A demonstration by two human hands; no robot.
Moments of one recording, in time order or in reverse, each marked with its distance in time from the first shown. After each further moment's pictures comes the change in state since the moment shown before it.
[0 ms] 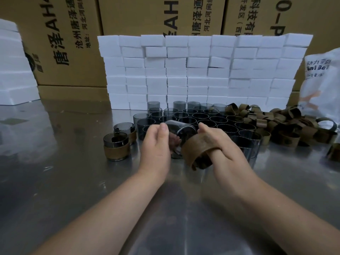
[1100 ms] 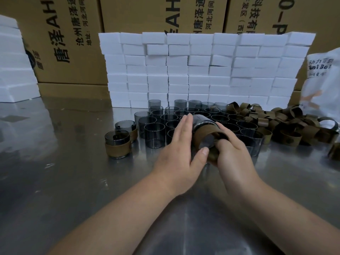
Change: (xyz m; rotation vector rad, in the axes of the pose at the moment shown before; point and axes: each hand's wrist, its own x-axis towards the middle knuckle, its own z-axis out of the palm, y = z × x) left_hand -0.027 0.024 0.001 0.730 -0.519 0.233; right_hand 0.005 -0.004 0.008 0.352 0.254 0.389
